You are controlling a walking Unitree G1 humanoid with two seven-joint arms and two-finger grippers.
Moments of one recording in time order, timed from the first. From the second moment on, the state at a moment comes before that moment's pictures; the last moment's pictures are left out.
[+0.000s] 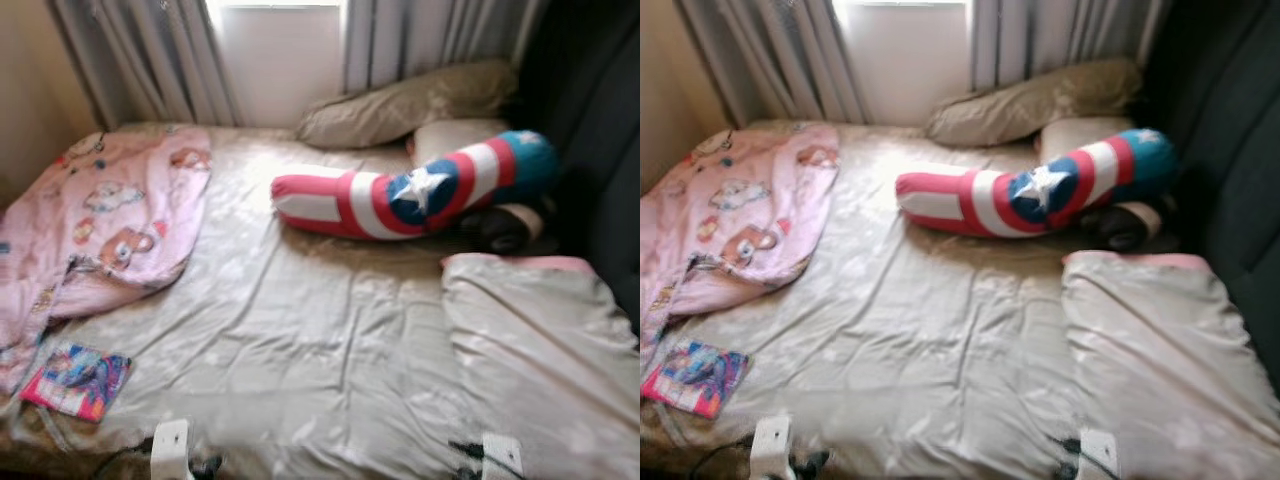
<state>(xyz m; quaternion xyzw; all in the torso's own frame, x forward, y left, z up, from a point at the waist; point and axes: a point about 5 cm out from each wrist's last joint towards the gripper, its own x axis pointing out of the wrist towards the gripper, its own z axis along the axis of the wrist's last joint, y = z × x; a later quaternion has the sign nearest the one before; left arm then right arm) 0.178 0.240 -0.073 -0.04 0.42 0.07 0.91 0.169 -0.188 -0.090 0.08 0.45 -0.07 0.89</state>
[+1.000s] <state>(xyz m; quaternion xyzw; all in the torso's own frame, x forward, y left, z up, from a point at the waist) 0.180 0.244 -0.072 -0.04 0.41 0.07 0.91 0.177 -0.180 -0.087 0.09 0.44 -0.05 0.89</state>
